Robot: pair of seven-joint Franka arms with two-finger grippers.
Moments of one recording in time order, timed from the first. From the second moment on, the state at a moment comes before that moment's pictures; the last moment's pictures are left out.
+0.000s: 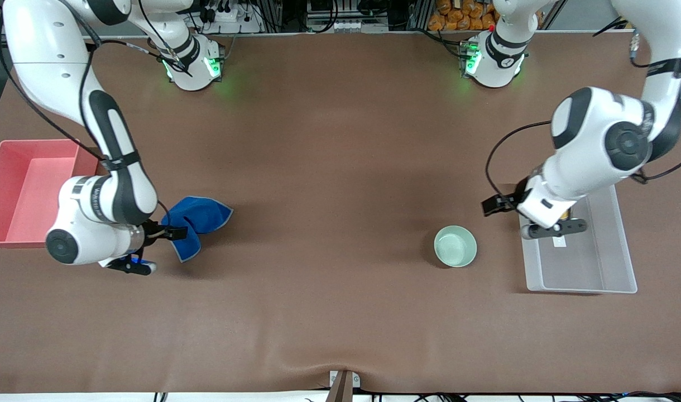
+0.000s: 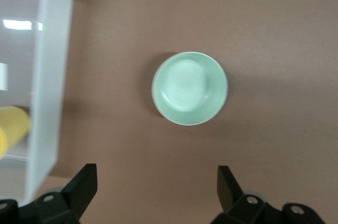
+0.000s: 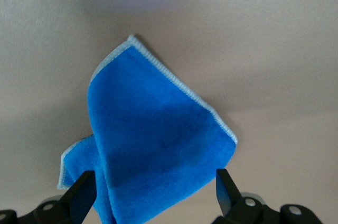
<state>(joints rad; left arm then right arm) 0.39 0.31 -0.69 -1.84 0.08 2.08 -0.47 0.07 0.64 -0.04 -1.62 0.11 1.88 0.13</state>
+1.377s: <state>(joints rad) 0.33 0.64 -0.61 -1.84 0.46 2.29 -0.79 0.10 0.69 -0.04 -1.65 0.10 1.93 0.13</state>
